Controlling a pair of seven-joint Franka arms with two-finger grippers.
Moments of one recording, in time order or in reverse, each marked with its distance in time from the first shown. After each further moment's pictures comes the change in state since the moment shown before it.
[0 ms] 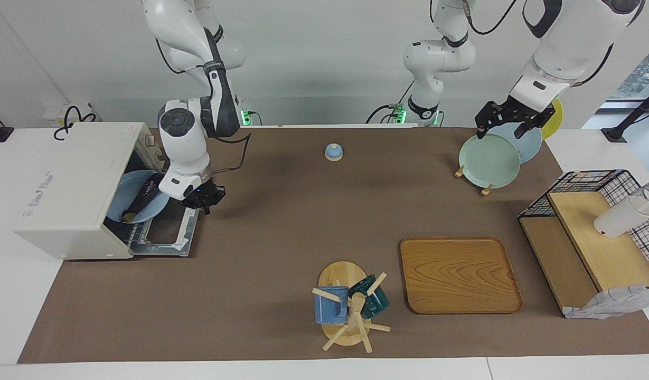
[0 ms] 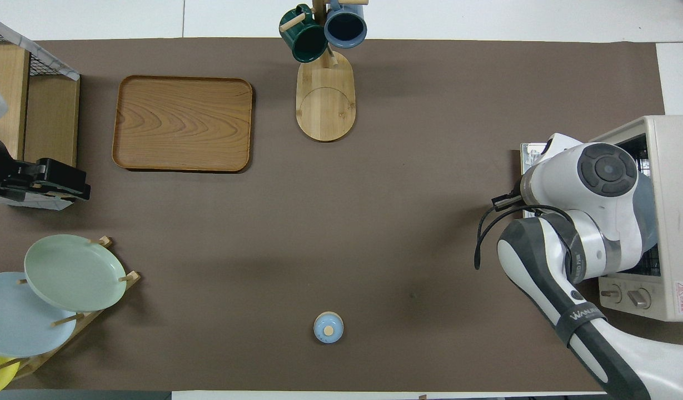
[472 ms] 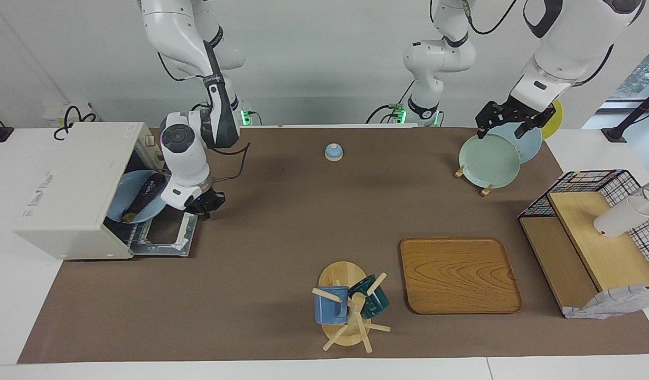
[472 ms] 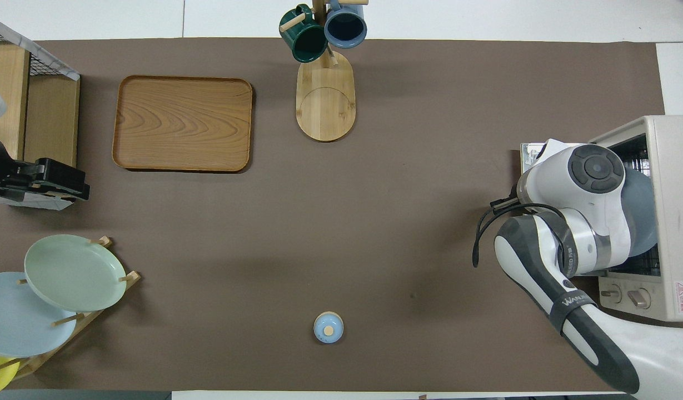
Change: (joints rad) left arm 0.001 0.000 0.001 0.000 0.000 0.000 0.000; right arm -0.010 0.047 -0.004 -0.008 -0.005 0.017 0.002
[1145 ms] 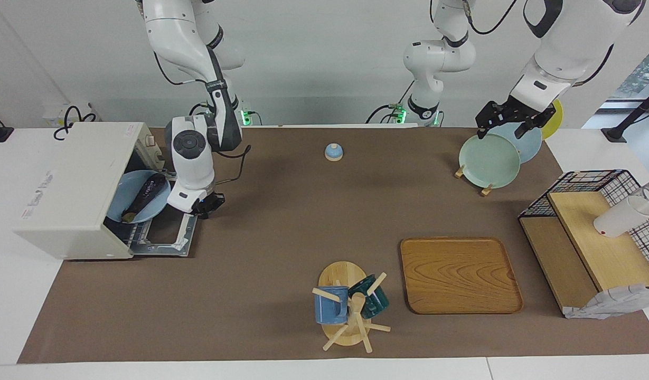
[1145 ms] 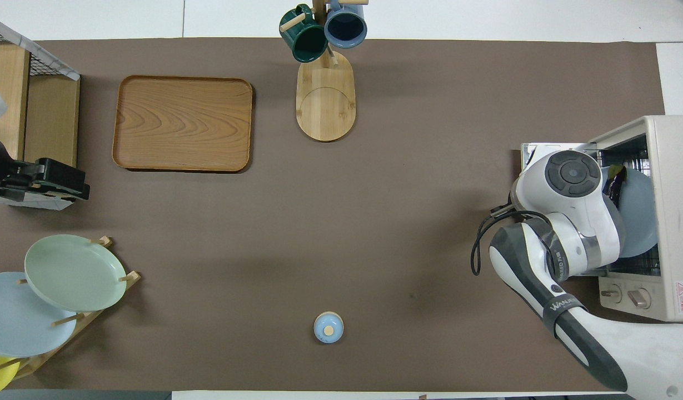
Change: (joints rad) left arm 0.000 0.000 0.000 0.000 0.000 0.000 0.000; right arm 0.004 0.021 0.005 -0.006 -0.155 -0.017 0.020
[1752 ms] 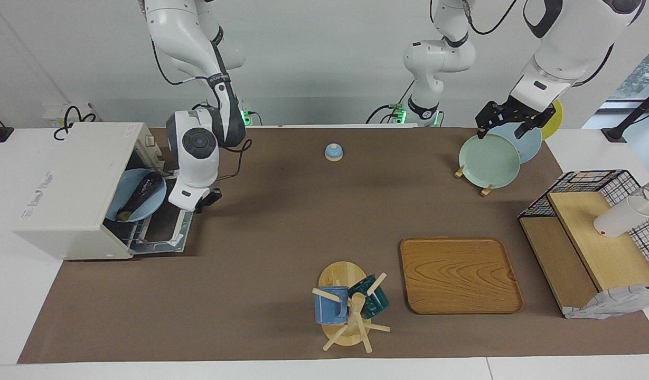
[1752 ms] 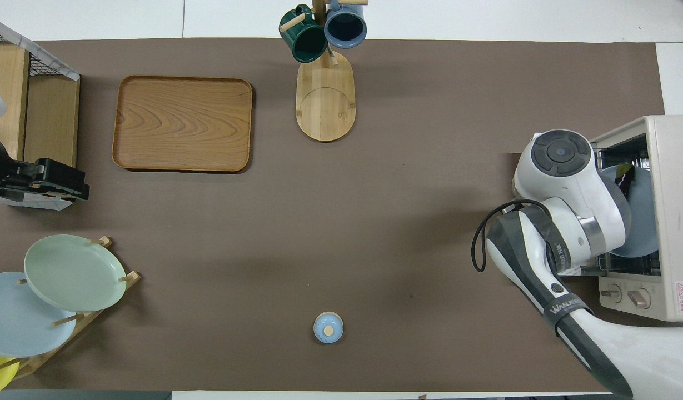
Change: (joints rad) left arm 0.000 0.000 0.000 0.000 0.000 0.000 0.000; right arm 0.014 -0.021 0.021 0.137 -0.065 -0.267 -0.019
